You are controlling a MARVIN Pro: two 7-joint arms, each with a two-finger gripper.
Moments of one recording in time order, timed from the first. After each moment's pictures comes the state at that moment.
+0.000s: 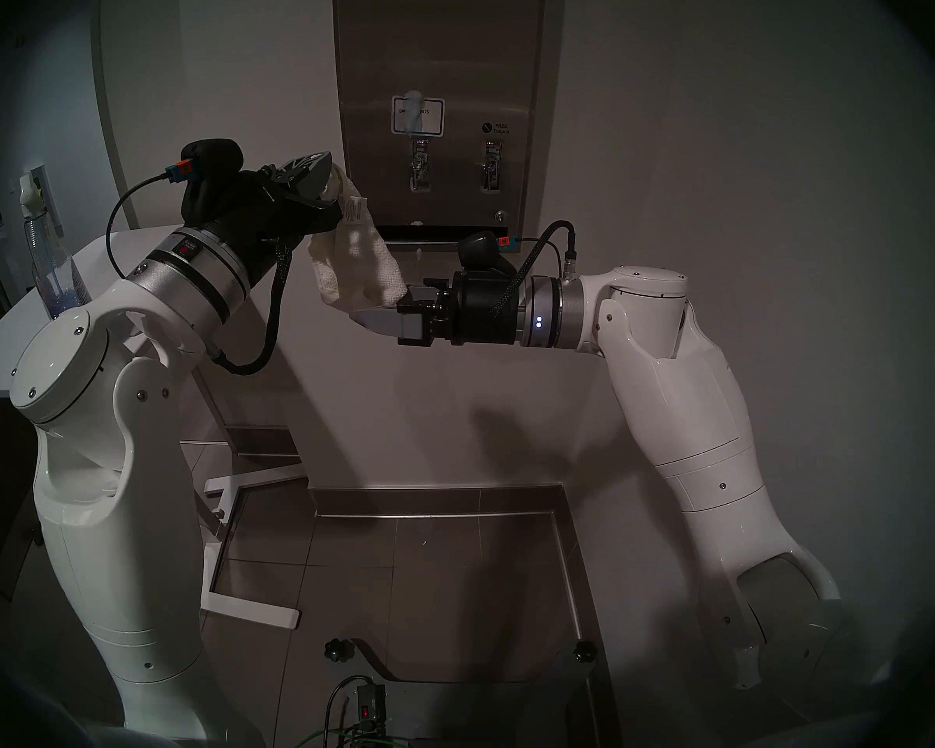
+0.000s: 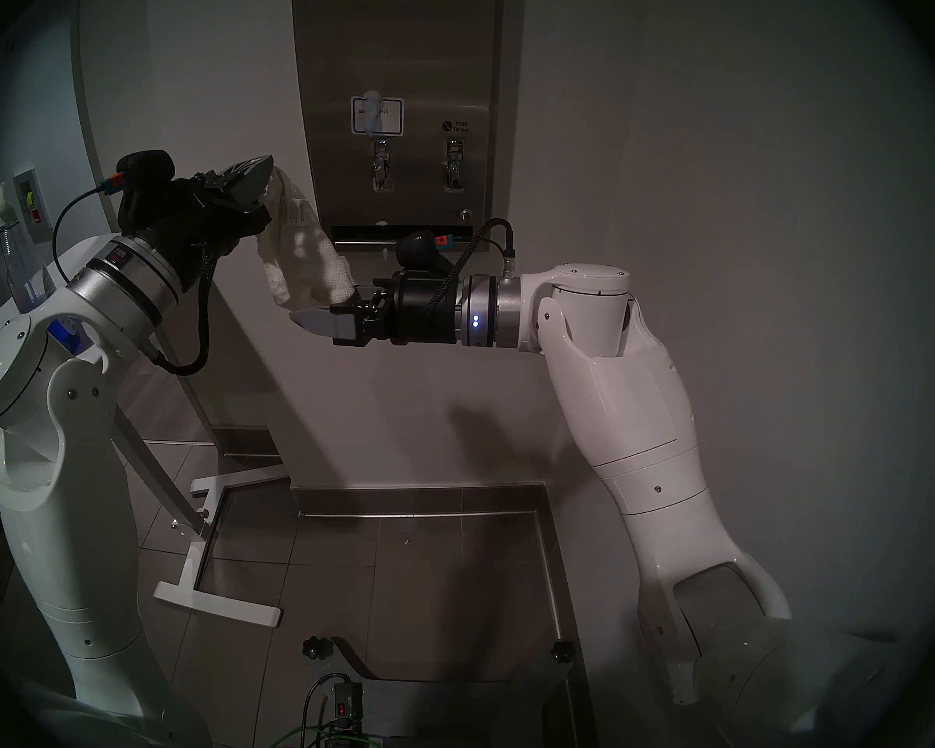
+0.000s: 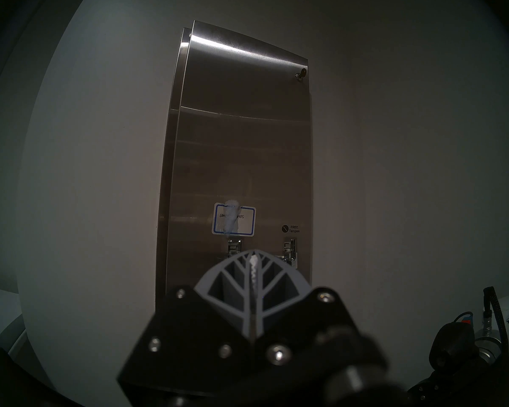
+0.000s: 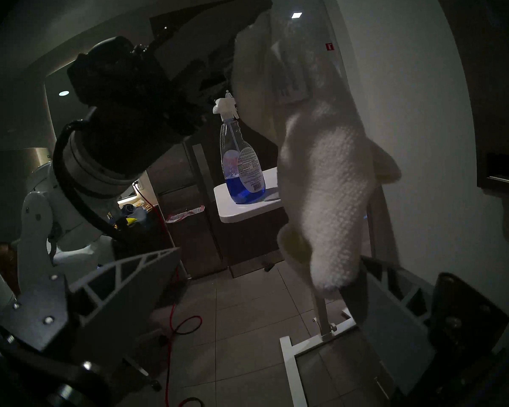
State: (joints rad) left arm 1.50 -1.46 -1.82 -2.40 -0.36 0.64 -0.37; right arm -1.03 -1.36 1.28 -1.66 0.50 0.77 1.06
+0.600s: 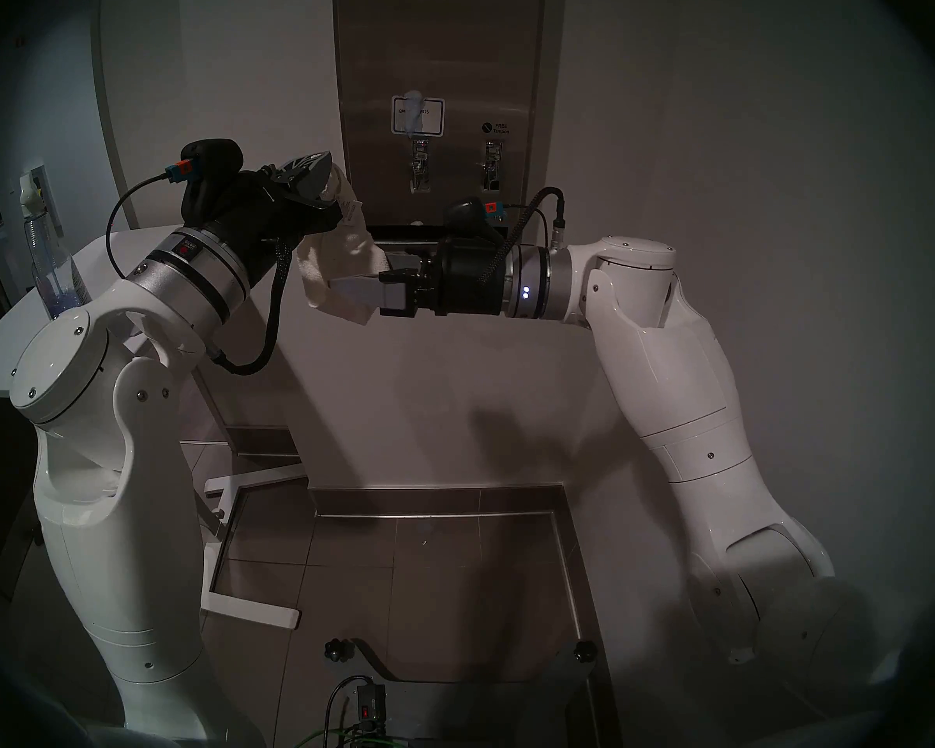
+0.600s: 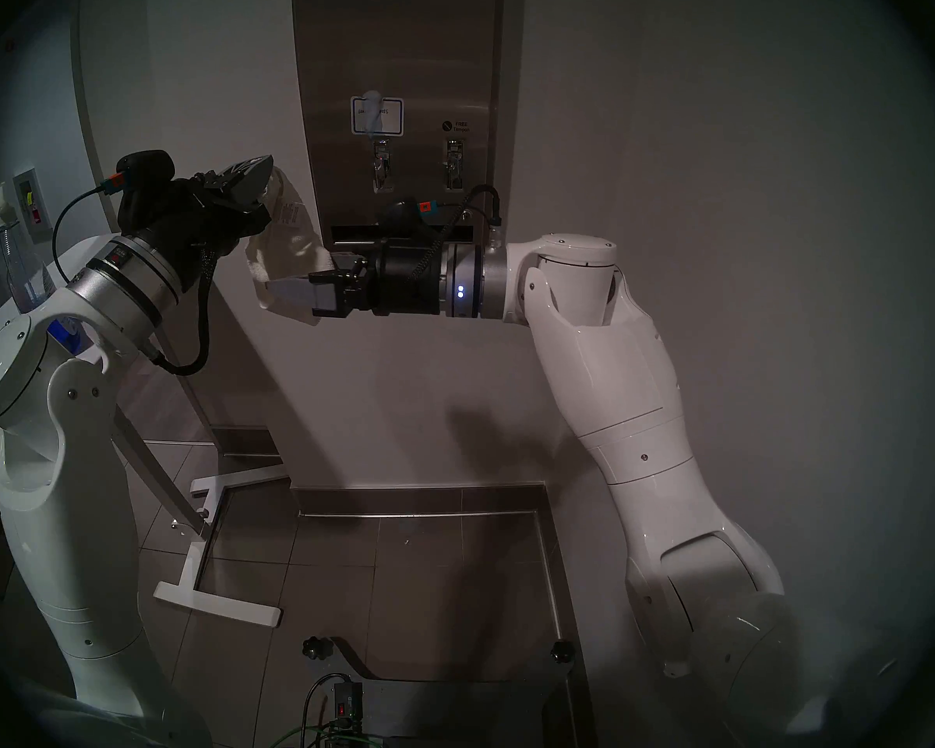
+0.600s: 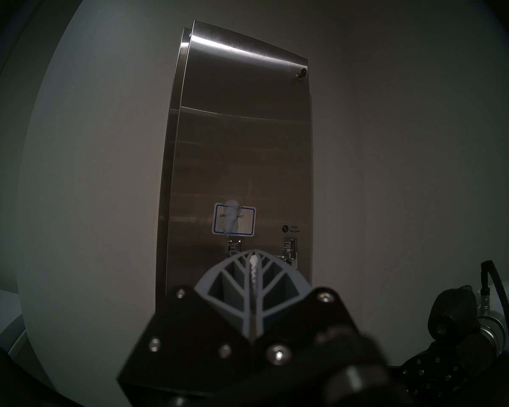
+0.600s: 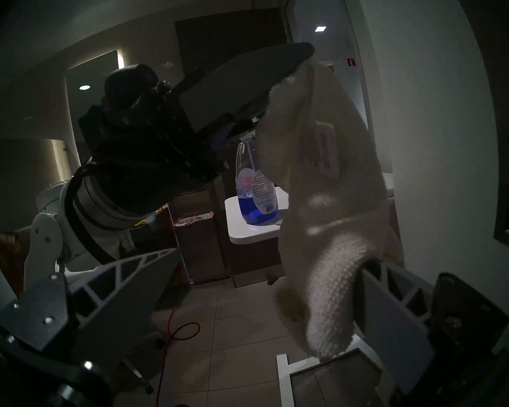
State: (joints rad) left arm 1.50 -1.46 -1.83 -2.40 -0.36 0.64 -0.37; right arm -0.92 -1.41 1.23 -1.59 0.50 0.71 1.10
